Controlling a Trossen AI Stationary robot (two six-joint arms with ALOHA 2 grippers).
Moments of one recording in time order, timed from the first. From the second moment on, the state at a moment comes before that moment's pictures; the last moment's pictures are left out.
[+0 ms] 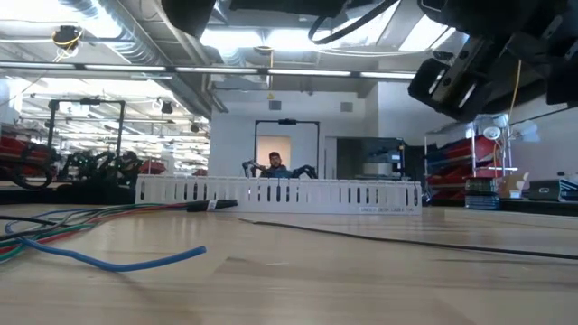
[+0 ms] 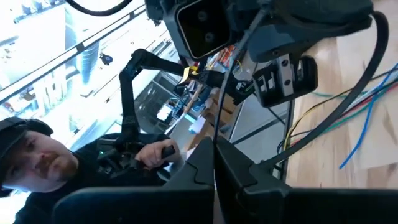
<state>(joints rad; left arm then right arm) -0.62 1.90 1.23 0.18 -1.06 0.52 0.48 1.83 0.52 1.42 -0.16 0.98</state>
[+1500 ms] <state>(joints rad) -0.63 1.91 1.23 0.29 -1.10 0.91 0.29 1.83 0.52 1.52 -0.73 1.58</state>
